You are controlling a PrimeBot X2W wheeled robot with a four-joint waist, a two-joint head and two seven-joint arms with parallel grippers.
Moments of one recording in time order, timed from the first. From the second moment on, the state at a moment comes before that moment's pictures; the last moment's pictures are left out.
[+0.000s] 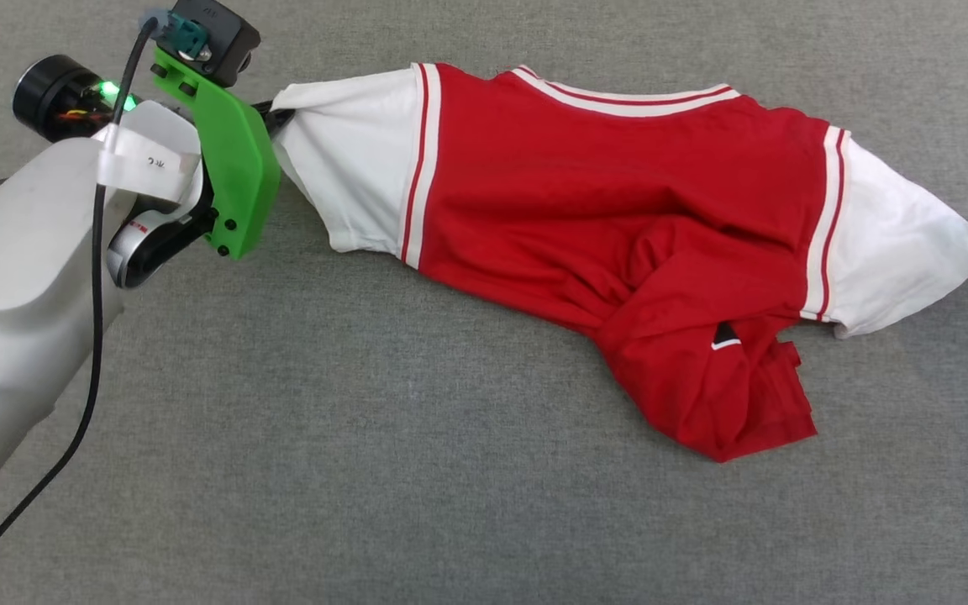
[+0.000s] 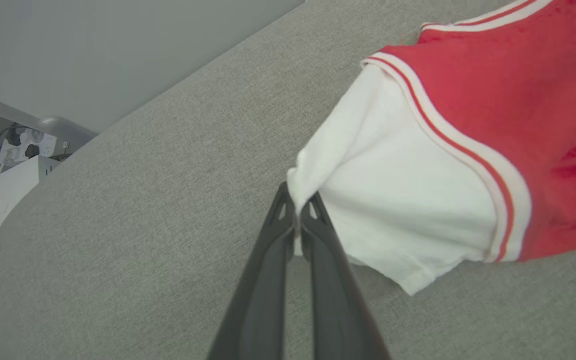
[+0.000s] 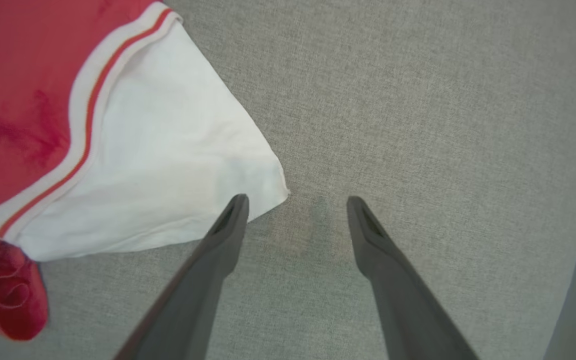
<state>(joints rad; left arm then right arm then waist) -1.16 0.64 -1.06 0.49 -0.90 -0.13 0.32 -0.61 -0.79 0.26 0.15 0.72 0.13 0.87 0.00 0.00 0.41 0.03</state>
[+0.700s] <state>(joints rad) -1.18 0.63 -1.07 0.51 -0.87 -0.13 0.25 -0.70 -0.73 0.47 0.40 0.74 0.13 0.70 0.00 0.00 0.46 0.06</state>
